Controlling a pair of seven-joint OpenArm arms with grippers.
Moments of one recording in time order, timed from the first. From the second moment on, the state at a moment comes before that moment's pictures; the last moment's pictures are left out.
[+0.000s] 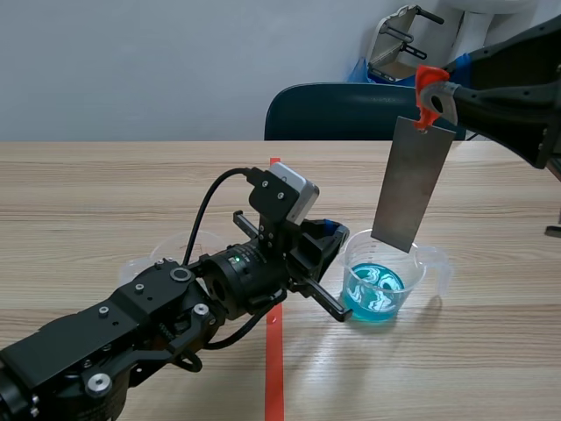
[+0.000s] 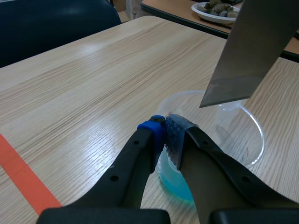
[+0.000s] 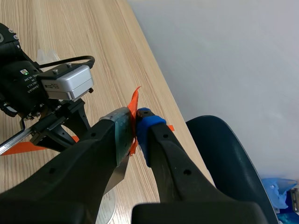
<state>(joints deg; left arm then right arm) -7.3 -7.6 37.3 65.2 -6.3 -18.2 -17.4 -15.9 57.5 2.7 112.9 11.5 39.1 21.3</state>
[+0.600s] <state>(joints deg) -5.6 -9.3 37.3 67.5 -5.8 -18.4 -18.4 -15.9 57.5 2.7 112.9 11.5 39.1 21.4</state>
